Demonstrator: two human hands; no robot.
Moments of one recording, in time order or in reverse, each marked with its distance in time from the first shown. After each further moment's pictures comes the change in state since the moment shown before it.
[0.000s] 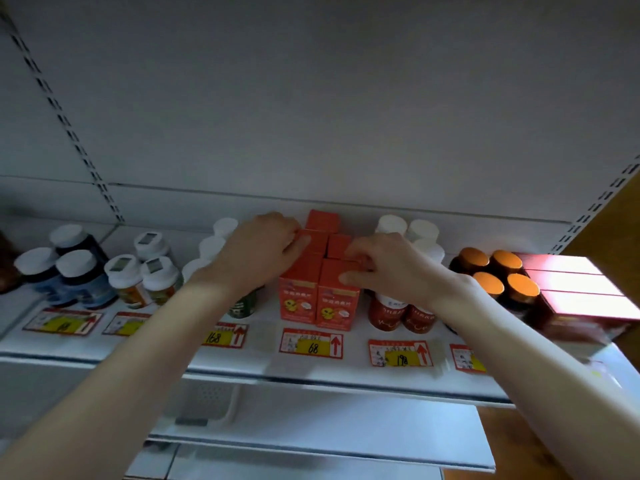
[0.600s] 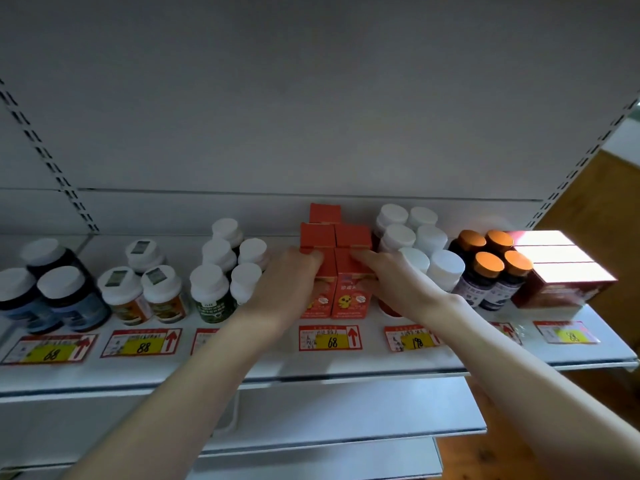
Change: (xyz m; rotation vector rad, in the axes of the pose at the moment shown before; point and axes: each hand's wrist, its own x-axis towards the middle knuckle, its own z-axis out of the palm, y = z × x) left_hand -0.031 0.006 0.024 -0.118 -0.161 0.012; right_hand 0.004 -0.003 0.056 0.043 0.082 0.162
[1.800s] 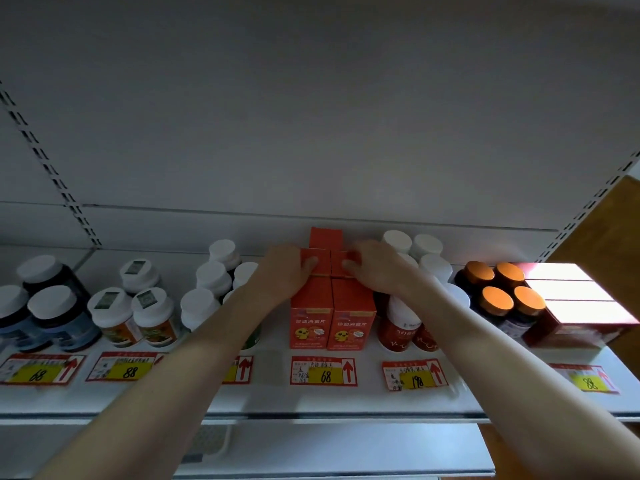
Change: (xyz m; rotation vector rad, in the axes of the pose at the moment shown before) left_hand 0.065 -0.021 0.000 -0.042 -0.059 -0.248; right_hand 0.072 0.004 -0.022 -0.057 -0.113 0.204
